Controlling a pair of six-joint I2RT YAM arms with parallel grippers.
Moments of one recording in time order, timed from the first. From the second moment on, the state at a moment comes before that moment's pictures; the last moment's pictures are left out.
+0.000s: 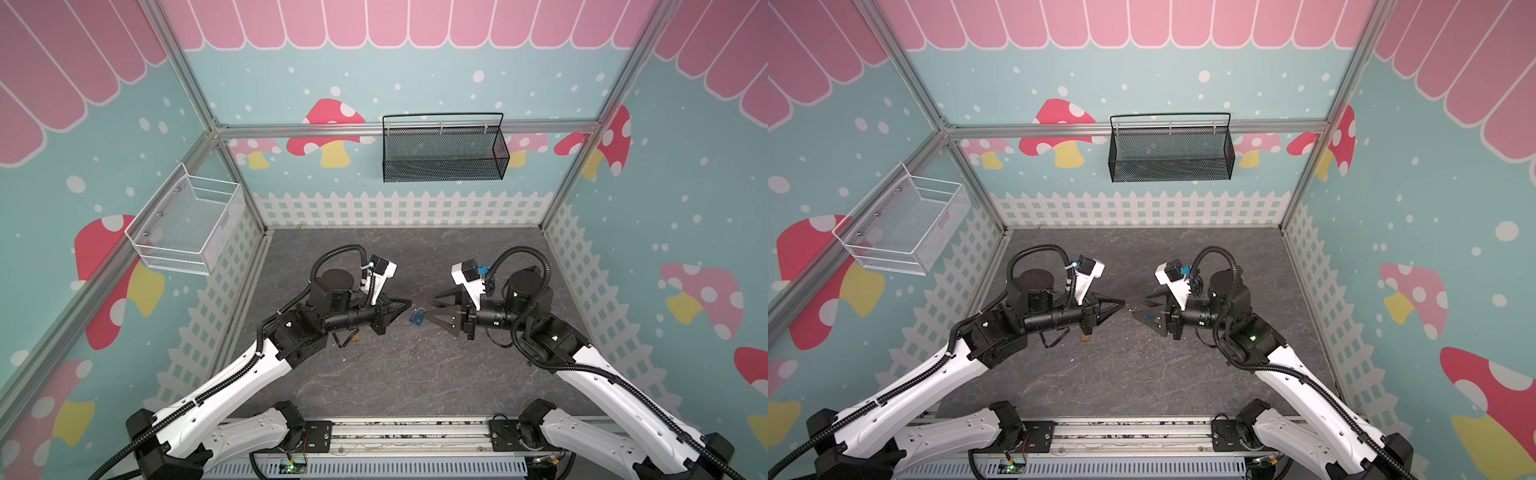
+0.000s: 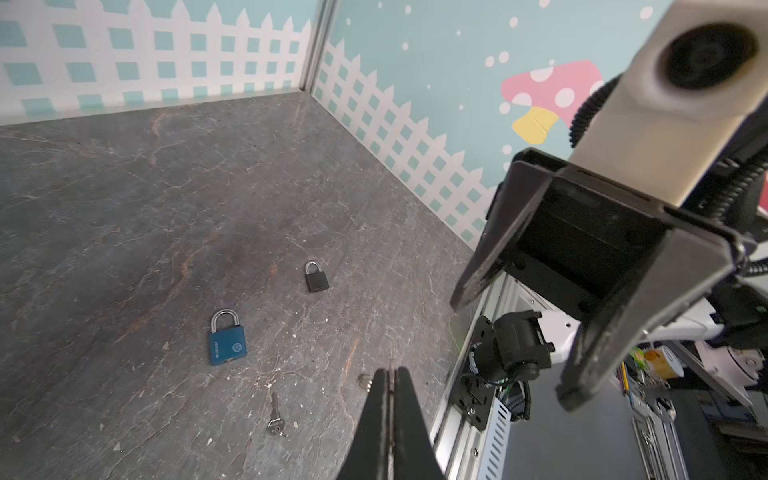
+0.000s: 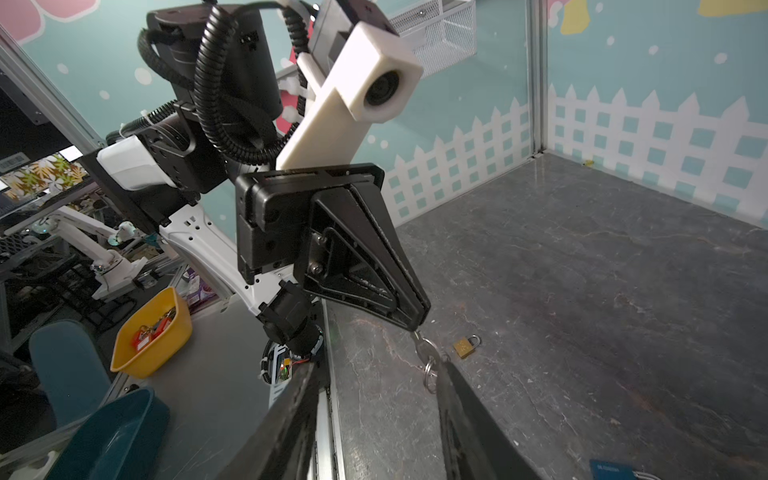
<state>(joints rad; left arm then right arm) -0.76 1.05 1.05 -0.36 0.39 -0.36 0.62 0.93 0.90 -0.16 -0.75 0.19</state>
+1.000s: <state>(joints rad) -0.76 1.11 1.10 -0.39 0.52 -0.29 0.62 1.06 0.93 -0.28 -0.83 0.01</state>
